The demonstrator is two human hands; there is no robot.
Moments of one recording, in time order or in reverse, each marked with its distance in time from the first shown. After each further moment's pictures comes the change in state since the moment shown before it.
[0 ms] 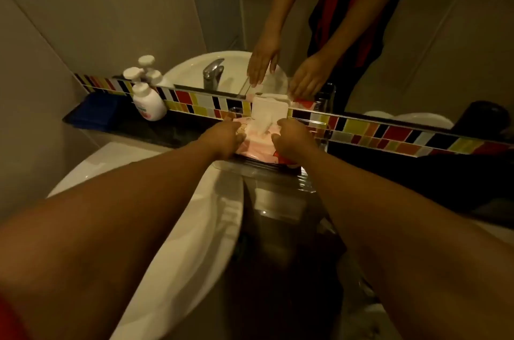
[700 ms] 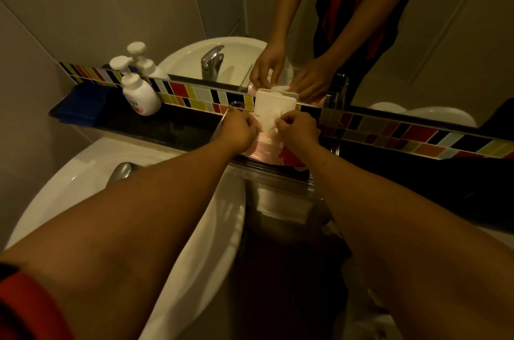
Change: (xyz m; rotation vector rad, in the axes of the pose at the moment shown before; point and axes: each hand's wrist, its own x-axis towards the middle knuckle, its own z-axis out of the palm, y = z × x) left_hand 0.063 -0.004 0.046 -0.452 0.172 -0.121; right_hand 0.037 0.008 0.021 0.450 0.143 0.172
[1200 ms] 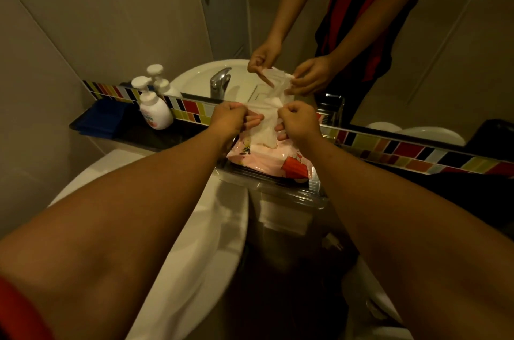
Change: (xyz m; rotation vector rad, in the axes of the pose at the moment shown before) left_hand -0.012 0.045 -0.063 -0.910 0.006 -0.225; right_hand -0.021 -0.067 -0.038 0.388 -0.077 -0.006
